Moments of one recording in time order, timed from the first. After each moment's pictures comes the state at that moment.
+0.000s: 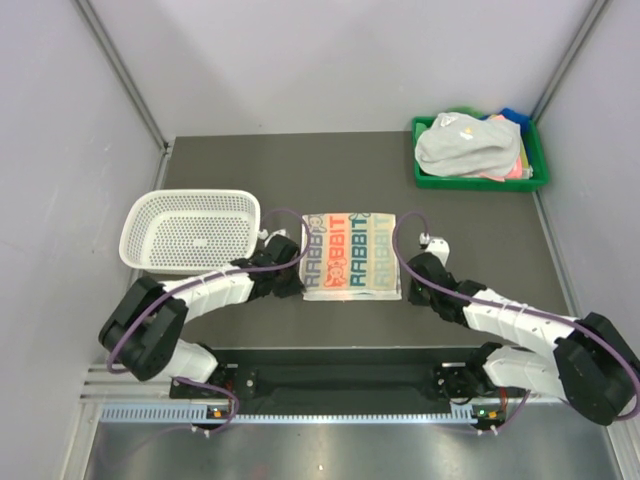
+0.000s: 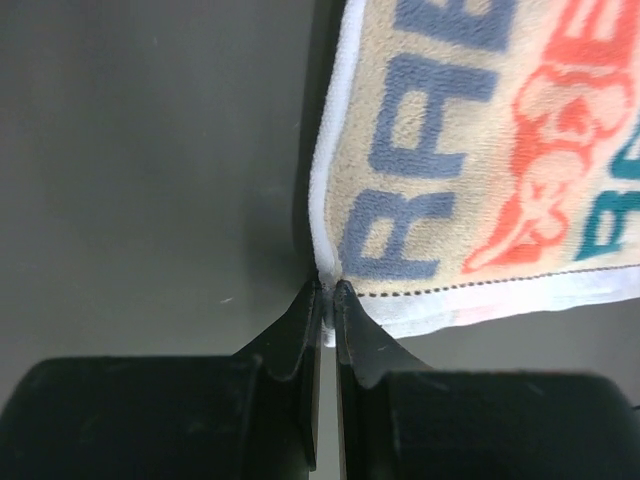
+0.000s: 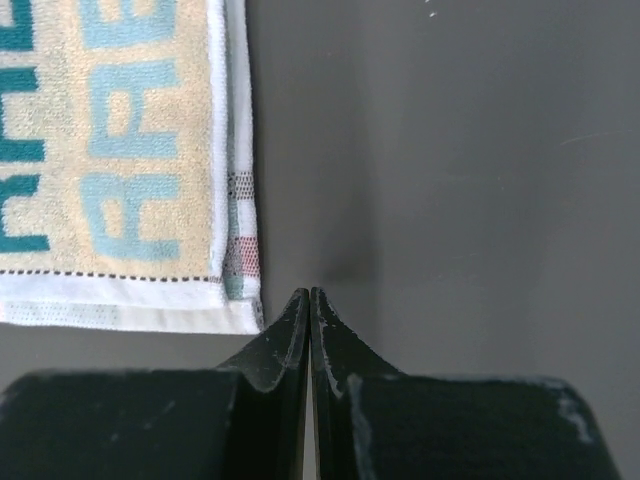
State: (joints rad) left arm -0.63 1.40 0.65 -0.21 -0.04 -0.84; right arm 0.67 1.10 0.43 -0.21 0.33 0.64
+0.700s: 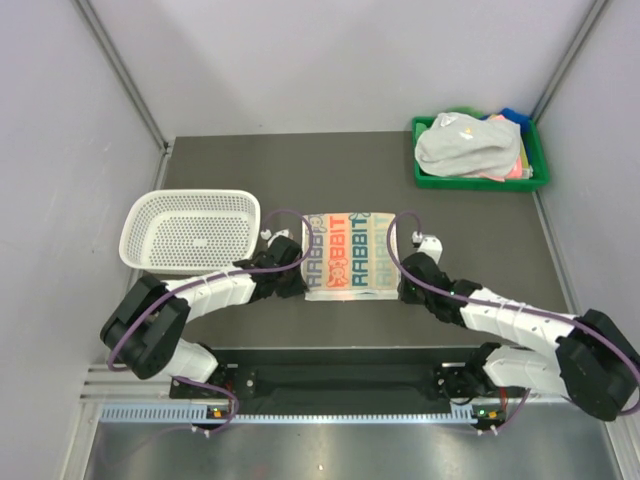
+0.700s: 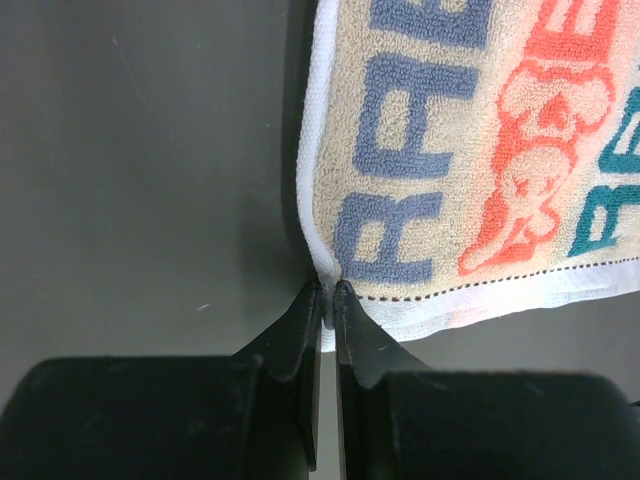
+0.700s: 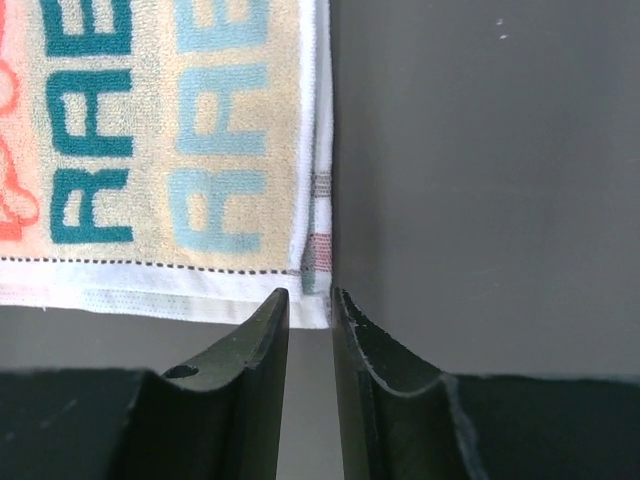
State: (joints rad) left arm -0.66 1.43 0.64 -0.17 -0.04 -0.85; right arm 0.73 1.11 0.44 -0.19 0.34 0.66
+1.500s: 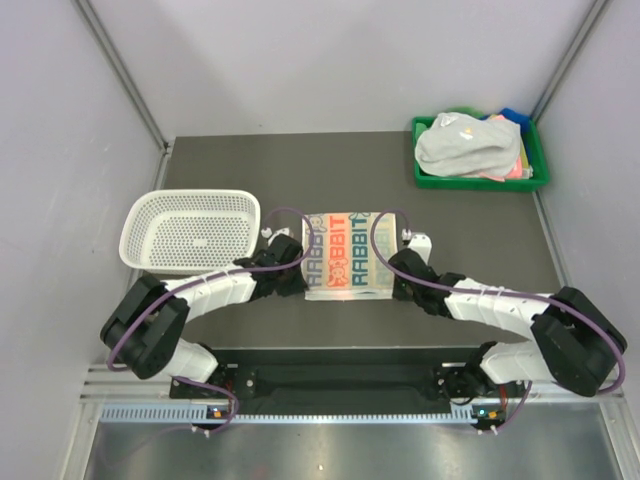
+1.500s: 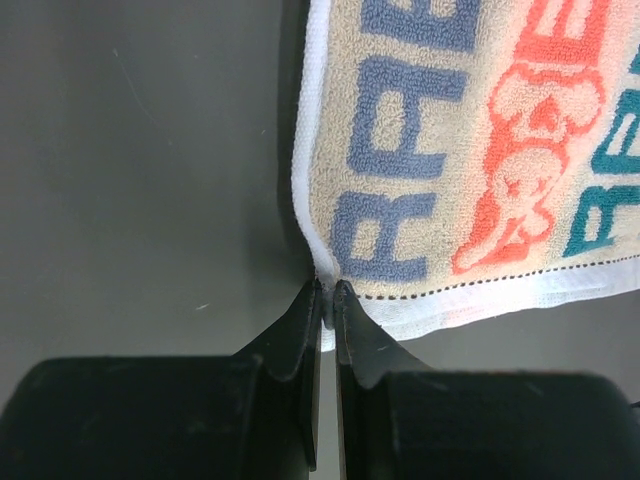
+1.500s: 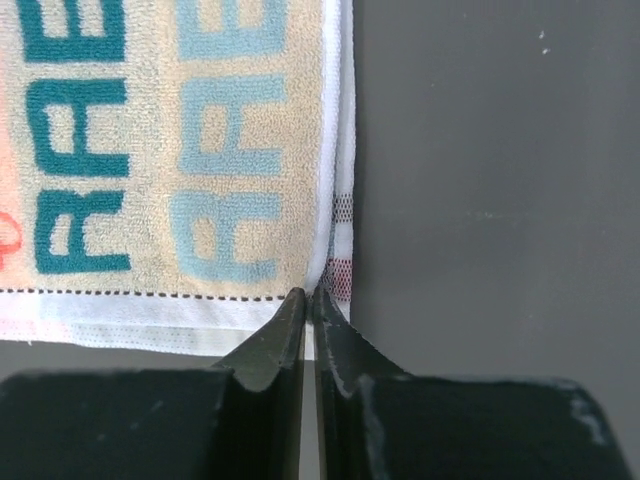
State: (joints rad) left arm -0.66 1.43 0.65 -0.18 -0.05 -0.84; right arm 0.76 1.28 0.51 -0.15 0.37 0.67
